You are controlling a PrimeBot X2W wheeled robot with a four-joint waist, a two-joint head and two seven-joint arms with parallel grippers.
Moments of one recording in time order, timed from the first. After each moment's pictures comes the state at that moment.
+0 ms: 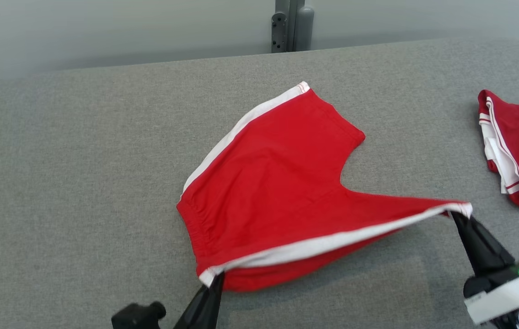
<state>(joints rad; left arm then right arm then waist) 0.15 0.31 -0.62 -0.14 -0.71 0.12 -0.17 0.17 -0.45 0.14 -0.17 0.72 0.13 -0.14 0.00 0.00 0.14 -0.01</state>
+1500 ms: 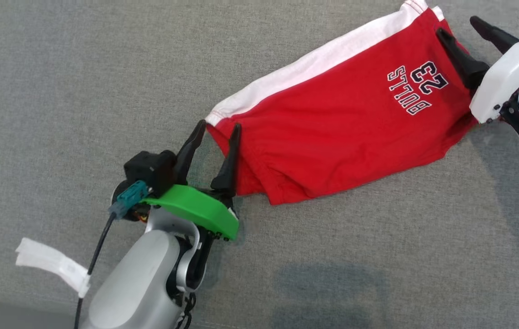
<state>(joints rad) -0.47 0.14 -0.59 0.22 -0.68 0.12 -0.14 -0.91 -0.62 0.61 0.49 0.84 0.13 0.10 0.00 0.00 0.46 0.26</state>
